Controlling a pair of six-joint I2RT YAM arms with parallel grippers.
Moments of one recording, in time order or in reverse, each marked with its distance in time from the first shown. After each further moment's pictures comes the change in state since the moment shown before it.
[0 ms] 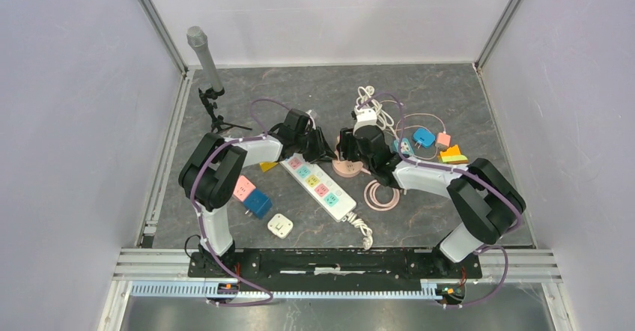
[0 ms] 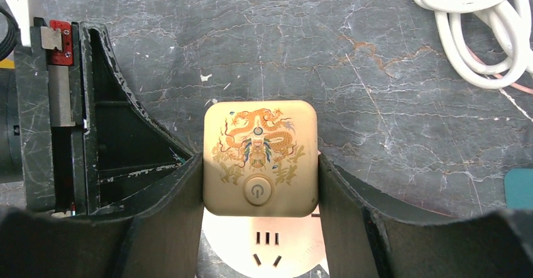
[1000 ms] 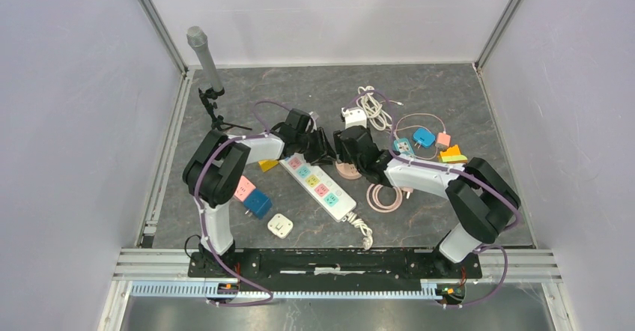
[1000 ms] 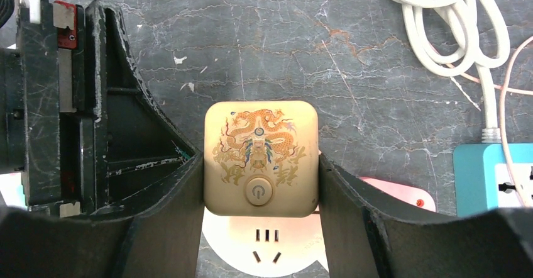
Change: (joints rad) left arm 0.000 0.034 0.030 -0.024 0.062 -0.022; right arm 0.079 0.016 0.109 -0.214 0.170 -0.050
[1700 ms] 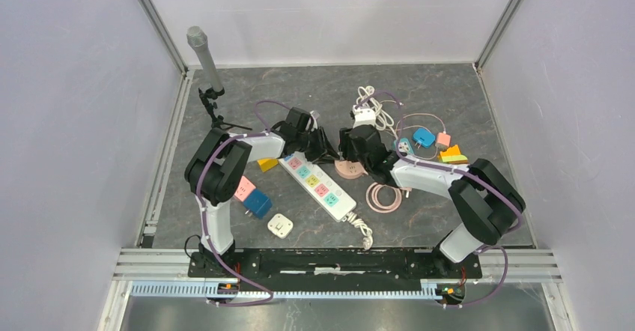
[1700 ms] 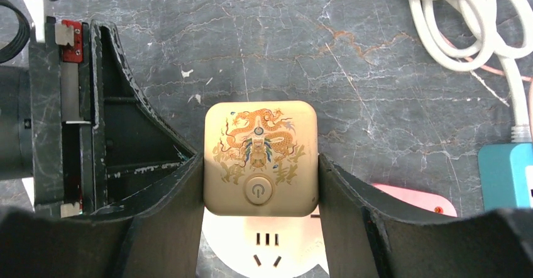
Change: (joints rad) left arm 0.011 0.029 0.019 0.005 0.034 -0.005; right arm -0.043 -0.002 -0.034 0.077 -0.061 0.071
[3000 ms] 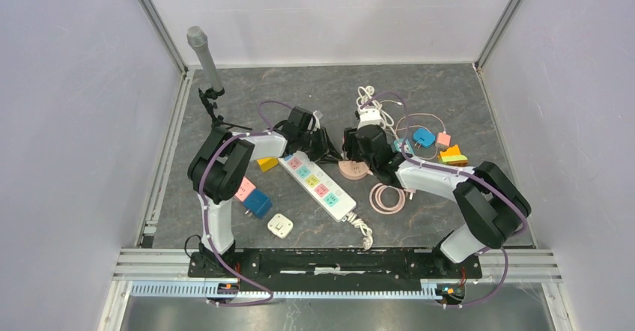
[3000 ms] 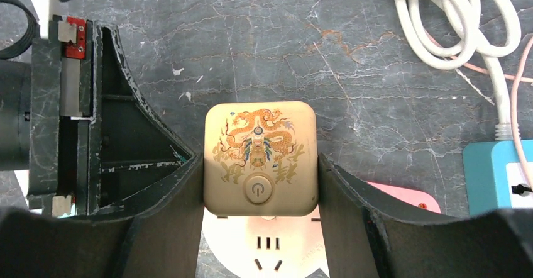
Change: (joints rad) left arm -0.006 0.028 0.024 -0.004 0.063 -0.010; right arm -0.032 -0.053 -0.067 0.043 -0.034 -0.021
